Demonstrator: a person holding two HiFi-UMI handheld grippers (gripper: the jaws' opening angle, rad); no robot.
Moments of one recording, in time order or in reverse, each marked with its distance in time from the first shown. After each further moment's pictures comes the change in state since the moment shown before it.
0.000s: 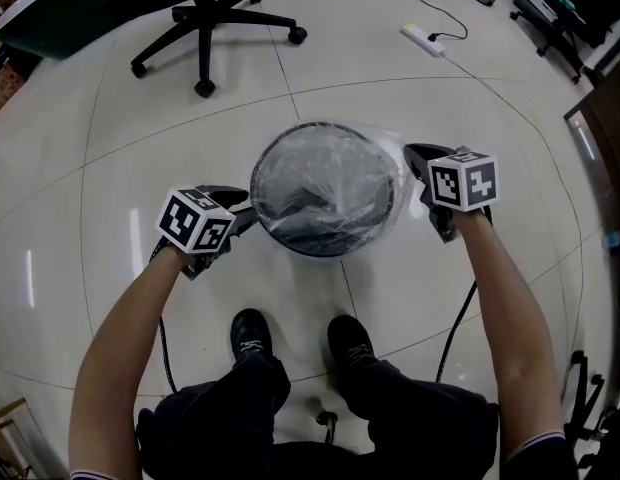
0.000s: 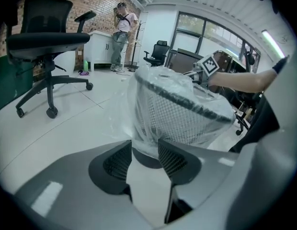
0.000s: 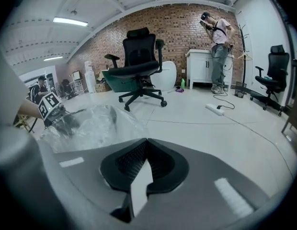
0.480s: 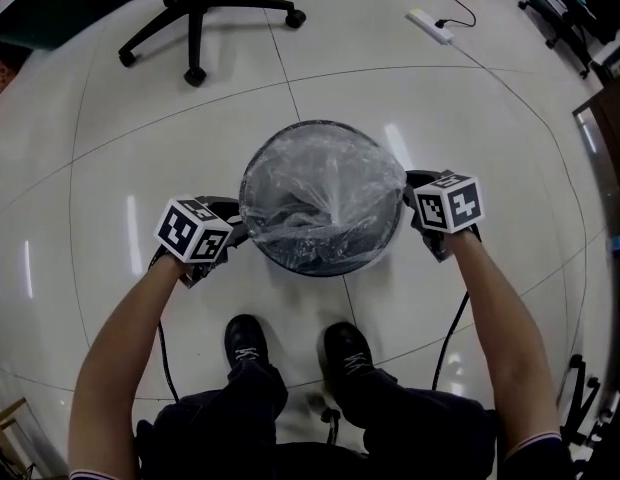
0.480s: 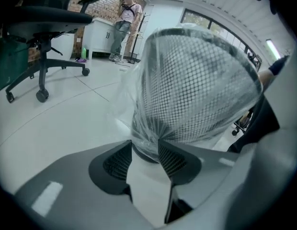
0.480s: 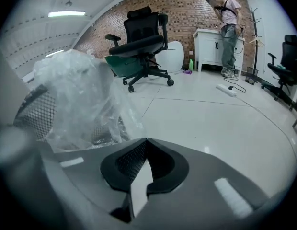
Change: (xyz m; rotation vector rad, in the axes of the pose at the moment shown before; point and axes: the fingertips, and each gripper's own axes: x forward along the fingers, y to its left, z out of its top) left arm 0.042 0.010 -0.036 -0.054 0.067 -0.071; right arm 0.056 0.003 -0.084 -0.013 0.180 0.086
